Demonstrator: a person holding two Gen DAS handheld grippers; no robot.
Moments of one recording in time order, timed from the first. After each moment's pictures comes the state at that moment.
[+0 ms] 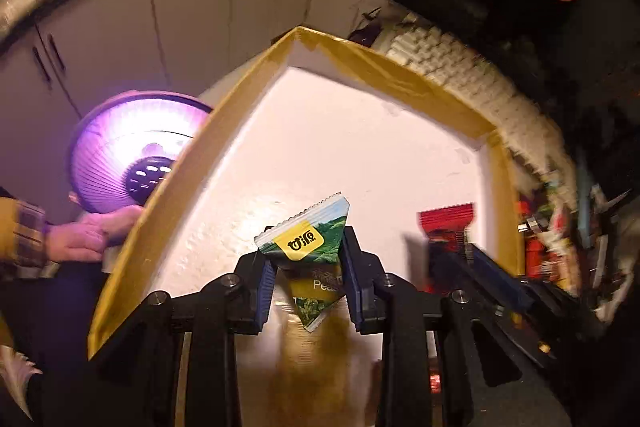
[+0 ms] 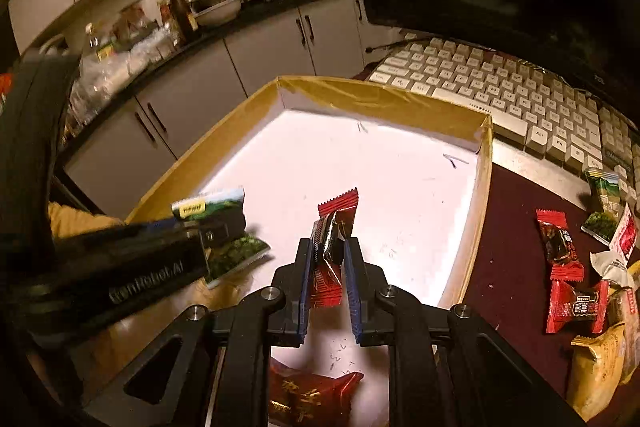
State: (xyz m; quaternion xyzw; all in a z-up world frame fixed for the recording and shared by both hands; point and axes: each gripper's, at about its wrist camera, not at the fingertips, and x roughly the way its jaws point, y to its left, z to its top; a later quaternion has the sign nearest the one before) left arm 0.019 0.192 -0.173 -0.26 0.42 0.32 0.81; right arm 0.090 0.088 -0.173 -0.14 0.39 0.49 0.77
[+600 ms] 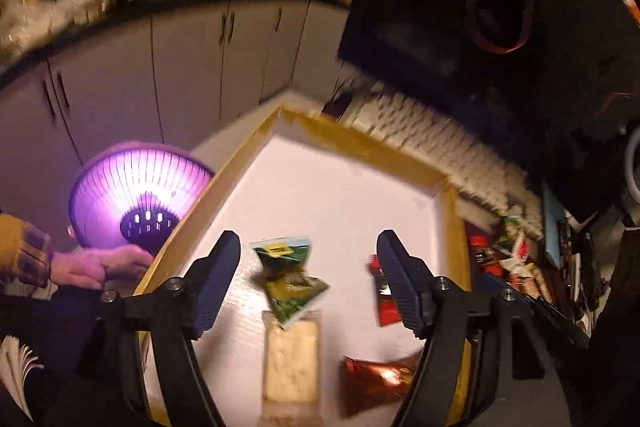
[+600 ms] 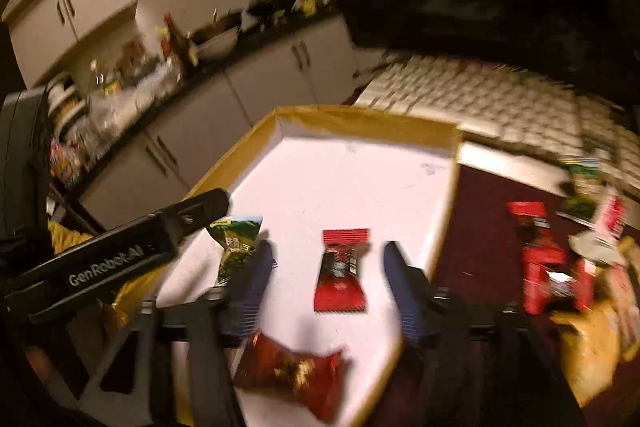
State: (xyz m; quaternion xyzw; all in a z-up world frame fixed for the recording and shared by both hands) left arm -0.020 0.153 -0.121 -0.24 0.29 0.31 0.87; right arm 0.091 0.036 -0.146 -0.06 0.37 0.49 0.79
